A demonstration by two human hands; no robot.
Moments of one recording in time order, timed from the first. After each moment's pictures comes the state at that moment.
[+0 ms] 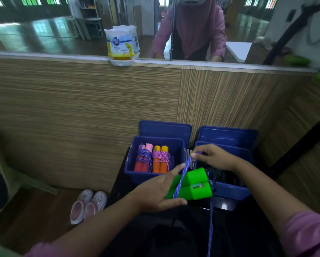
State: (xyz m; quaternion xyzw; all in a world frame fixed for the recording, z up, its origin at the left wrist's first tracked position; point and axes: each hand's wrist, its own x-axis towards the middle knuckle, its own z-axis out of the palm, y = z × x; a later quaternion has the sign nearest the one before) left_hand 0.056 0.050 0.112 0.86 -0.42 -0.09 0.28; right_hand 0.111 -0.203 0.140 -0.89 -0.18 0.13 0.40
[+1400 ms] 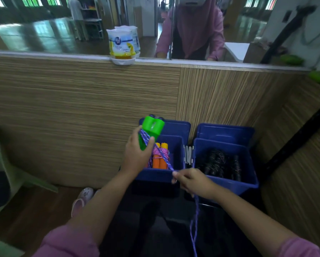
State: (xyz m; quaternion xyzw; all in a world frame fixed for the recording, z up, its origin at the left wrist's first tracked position) left_hand 0.112 0.064 0.116 0.86 -0.06 0.21 0.46; right_hand 0.040 -0.136 0.103 -0.88 -0.09 0.15 0.44
